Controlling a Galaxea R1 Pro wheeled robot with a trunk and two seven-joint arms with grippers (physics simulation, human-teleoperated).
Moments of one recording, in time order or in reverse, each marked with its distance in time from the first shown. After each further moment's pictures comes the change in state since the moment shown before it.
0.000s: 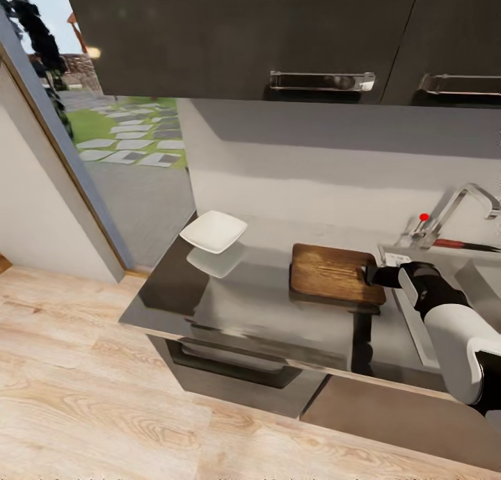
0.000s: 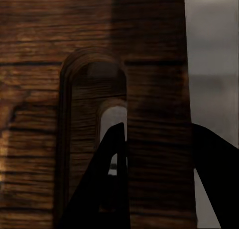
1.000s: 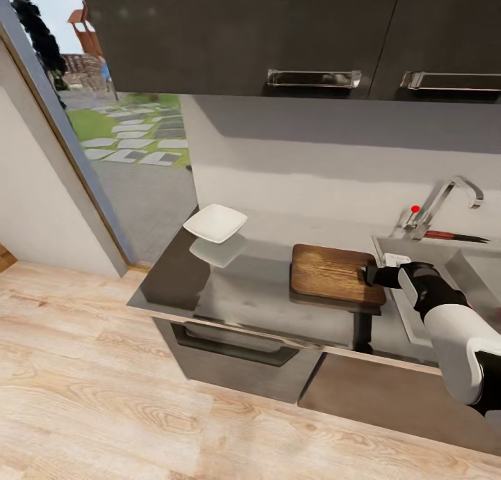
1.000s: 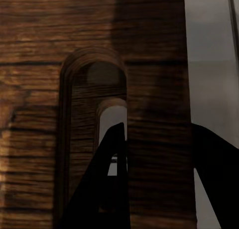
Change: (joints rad) left arm 0.000 0.000 0.000 0.001 0.000 0.000 0.000; right arm 0.000 0.001 0.001 0.003 -0.001 -0.001 -0.008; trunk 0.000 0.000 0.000
